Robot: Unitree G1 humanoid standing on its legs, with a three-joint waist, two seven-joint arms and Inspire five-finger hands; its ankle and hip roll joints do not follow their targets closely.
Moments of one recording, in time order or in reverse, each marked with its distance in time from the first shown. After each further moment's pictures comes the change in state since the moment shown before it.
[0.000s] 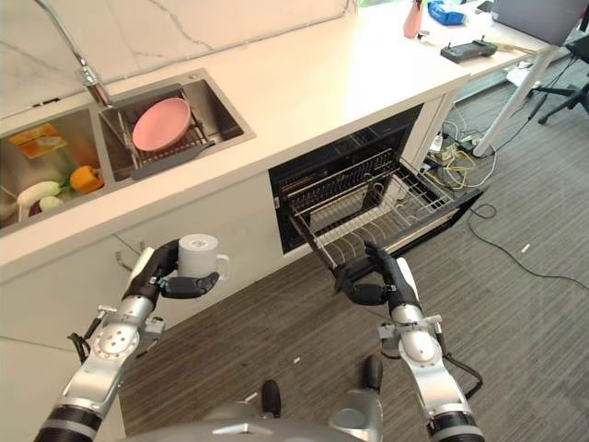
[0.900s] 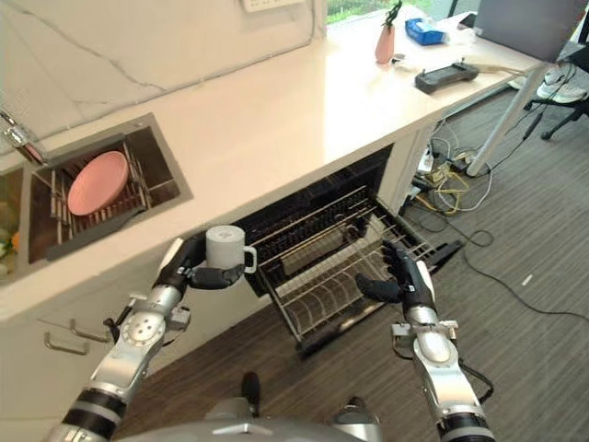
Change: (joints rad) left arm -0.094 -0.019 -0.185 0.000 -0.031 -0.040 -0.061; right arm 0.000 -0.001 -0.079 0.018 0.123 -0.004 -0.001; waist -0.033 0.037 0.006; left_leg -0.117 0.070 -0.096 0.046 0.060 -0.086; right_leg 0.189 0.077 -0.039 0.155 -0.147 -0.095
